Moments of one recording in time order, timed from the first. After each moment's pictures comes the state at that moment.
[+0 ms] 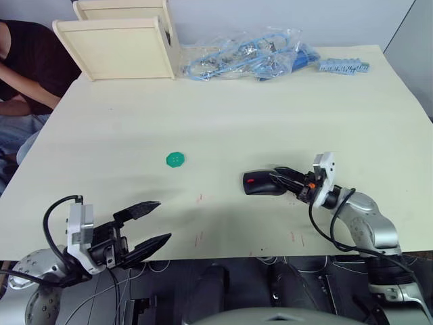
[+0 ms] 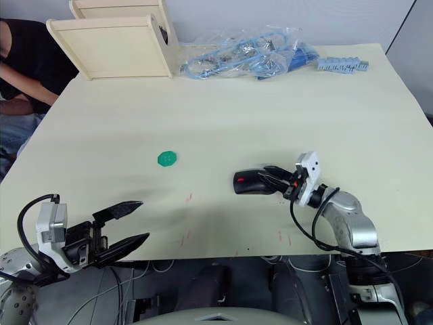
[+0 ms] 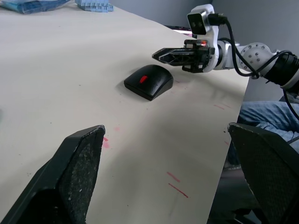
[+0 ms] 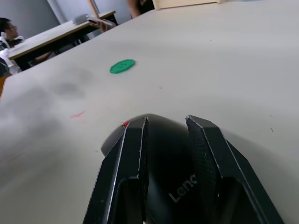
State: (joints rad) left arm 0.39 0.68 0.46 -0.31 -0.77 0.24 -1.29; right arm -0.20 -0.30 0.01 0.00 0.41 0.28 0.90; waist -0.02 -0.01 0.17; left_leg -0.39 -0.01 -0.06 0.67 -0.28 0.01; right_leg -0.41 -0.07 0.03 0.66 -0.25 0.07
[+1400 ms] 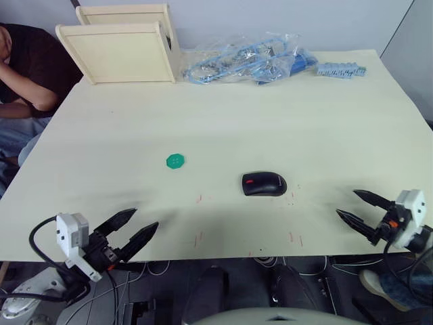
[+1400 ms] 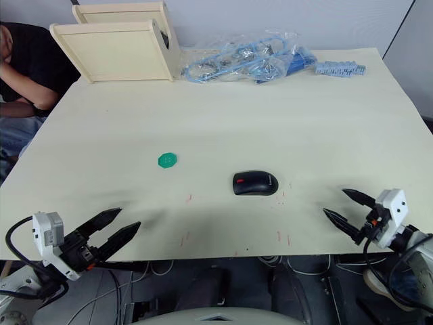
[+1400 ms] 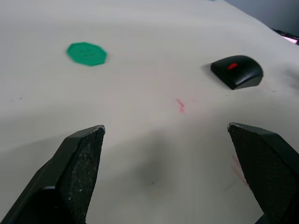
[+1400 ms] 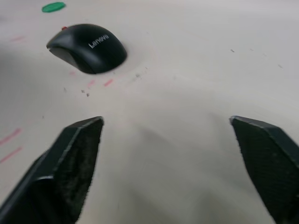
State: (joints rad) left arm 0.56 0.56 0.54 -0.37 -0.76 0.34 -0.92; right arm 0.28 -0.62 -0.38 -0.10 0.53 0.13 1.03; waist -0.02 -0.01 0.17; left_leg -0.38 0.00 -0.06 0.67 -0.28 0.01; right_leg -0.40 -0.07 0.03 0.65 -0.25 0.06
